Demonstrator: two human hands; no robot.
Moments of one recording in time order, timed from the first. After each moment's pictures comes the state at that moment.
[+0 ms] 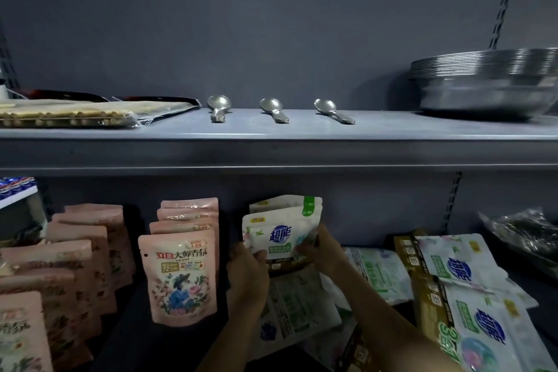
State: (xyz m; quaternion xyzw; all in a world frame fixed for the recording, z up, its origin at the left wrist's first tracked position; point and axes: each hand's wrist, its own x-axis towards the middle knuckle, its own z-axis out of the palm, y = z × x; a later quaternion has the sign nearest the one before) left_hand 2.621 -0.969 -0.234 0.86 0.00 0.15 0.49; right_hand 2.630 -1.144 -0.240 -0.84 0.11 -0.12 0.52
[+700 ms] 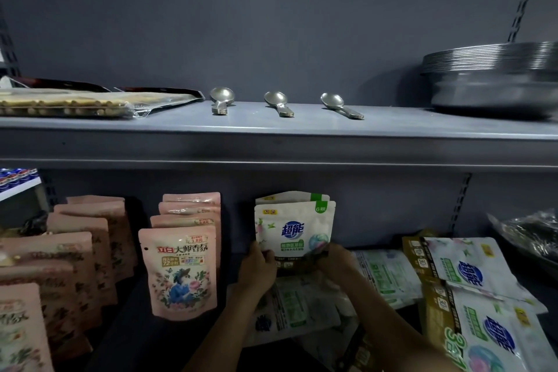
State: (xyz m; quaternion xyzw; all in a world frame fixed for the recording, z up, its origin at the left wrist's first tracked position) left_hand 2.635 -0.975 -0.237 0.87 -0.07 -0.02 0.48; right_hand 2.606 -1.141 -0.225 -0.93 0.19 -0.04 0.31
